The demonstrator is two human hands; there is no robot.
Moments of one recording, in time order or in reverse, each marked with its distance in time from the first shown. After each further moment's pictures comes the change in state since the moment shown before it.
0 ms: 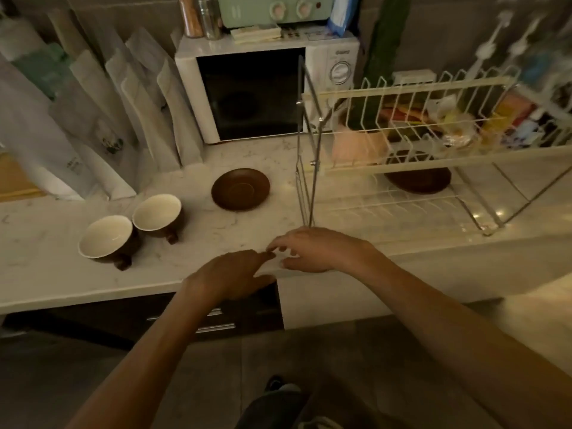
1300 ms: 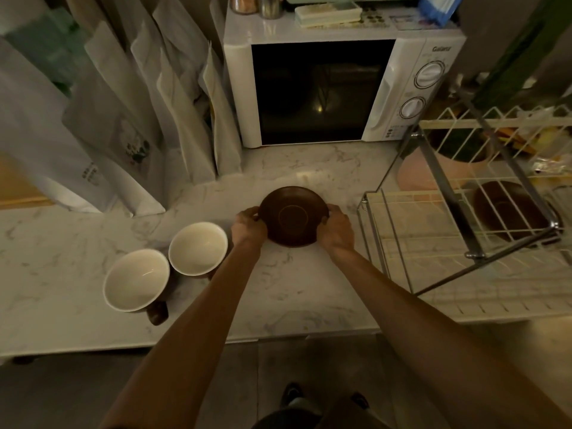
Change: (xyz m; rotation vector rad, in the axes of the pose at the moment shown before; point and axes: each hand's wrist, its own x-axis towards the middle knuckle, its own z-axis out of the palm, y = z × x) left_hand 0.186 -0.168 -0.045 -1.173 0.598 -0.514; right_hand 0.224 0.036 0.014 0.740 0.571 0.787
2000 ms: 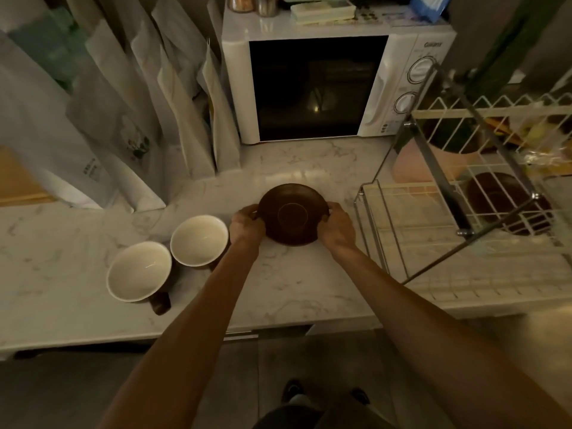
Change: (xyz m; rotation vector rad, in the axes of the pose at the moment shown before) left_hand -0.014 -0.008 -0.007 -0.110 -0.030 -0.010; right_hand -0.018 0.004 -0.007 0.013 0.014 -0.001
